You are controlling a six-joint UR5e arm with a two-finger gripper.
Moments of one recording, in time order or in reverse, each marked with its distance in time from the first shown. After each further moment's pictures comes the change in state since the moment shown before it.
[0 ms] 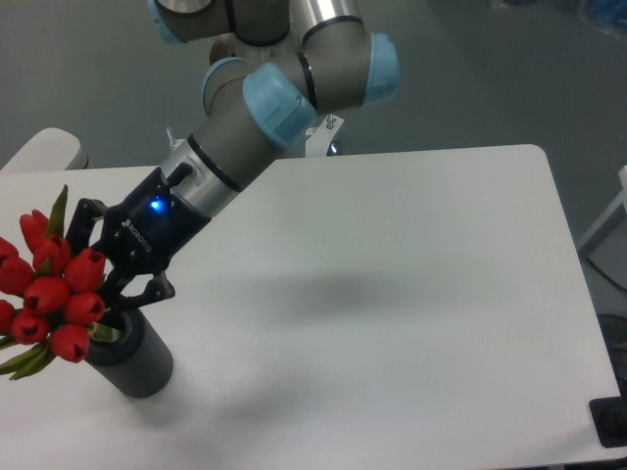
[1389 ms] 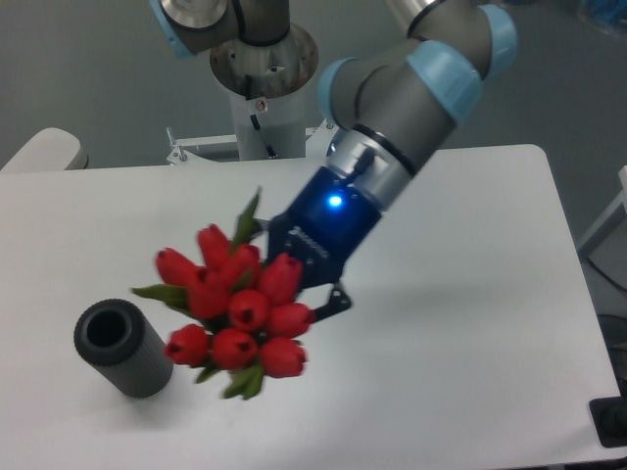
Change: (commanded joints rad) arm 0.288 -0.101 0.097 -0.003 -0.048 0.296
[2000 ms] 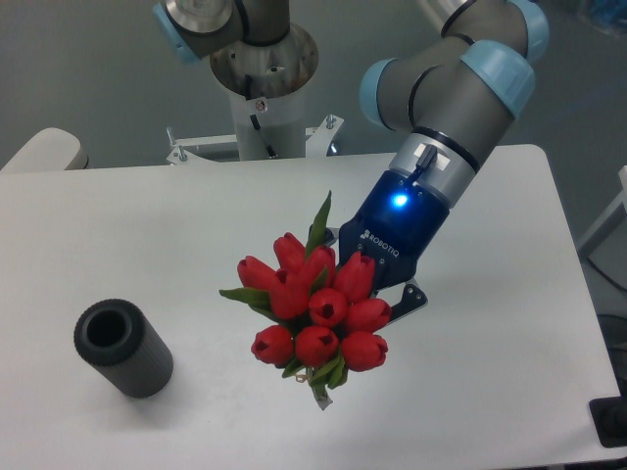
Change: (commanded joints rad) arm 0.019 0.015 -0.046 0.000 0.044 0.109
